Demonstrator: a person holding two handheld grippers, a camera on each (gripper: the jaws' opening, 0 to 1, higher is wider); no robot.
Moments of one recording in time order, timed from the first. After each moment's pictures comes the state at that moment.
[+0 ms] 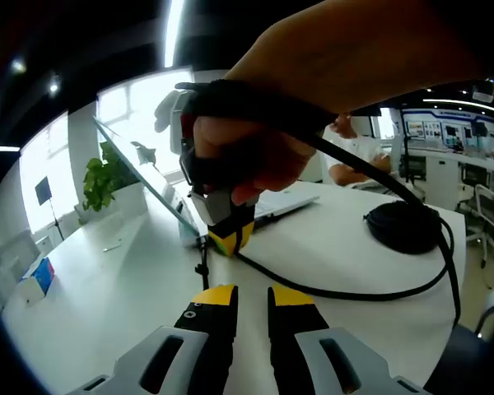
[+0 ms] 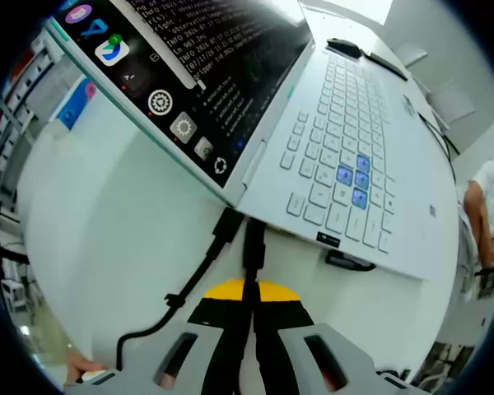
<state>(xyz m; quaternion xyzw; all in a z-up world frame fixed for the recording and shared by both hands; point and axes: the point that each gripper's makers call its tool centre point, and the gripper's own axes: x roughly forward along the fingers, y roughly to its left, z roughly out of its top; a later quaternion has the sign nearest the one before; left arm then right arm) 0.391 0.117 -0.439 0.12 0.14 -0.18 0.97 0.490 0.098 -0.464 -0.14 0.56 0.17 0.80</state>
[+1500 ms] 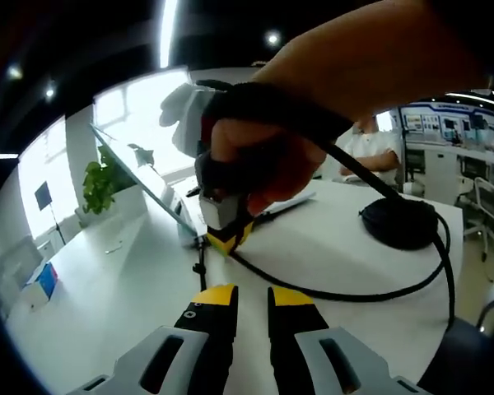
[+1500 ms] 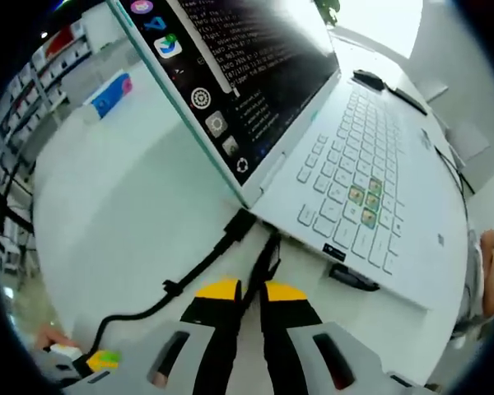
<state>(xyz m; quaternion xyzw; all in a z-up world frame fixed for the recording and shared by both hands) 0.386 0.113 -0.437 0.14 0.15 -0.18 0.96 0.492 0.095 -0.464 -0.16 0.49 0.26 0.81</state>
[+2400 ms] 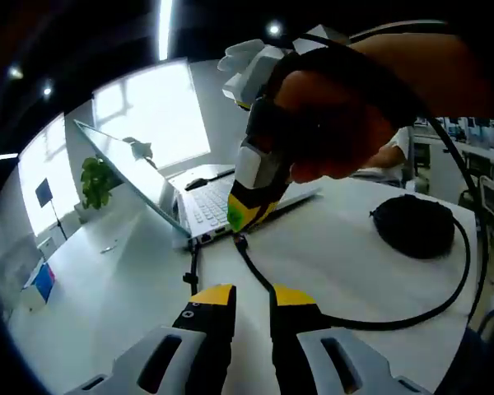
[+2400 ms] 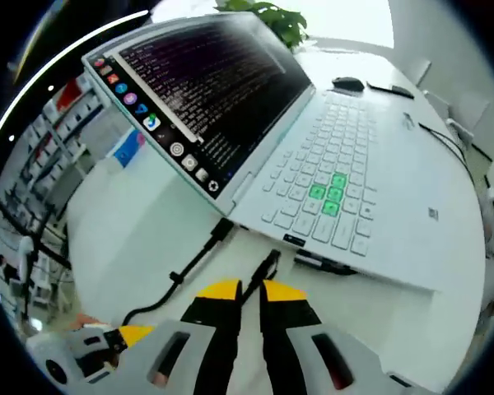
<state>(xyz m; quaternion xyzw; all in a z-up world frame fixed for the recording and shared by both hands) 0.411 0.105 -0.443 0.14 0.17 -0.17 0.96 0.483 0.069 -0.435 -0.02 0.44 0.30 0.84</state>
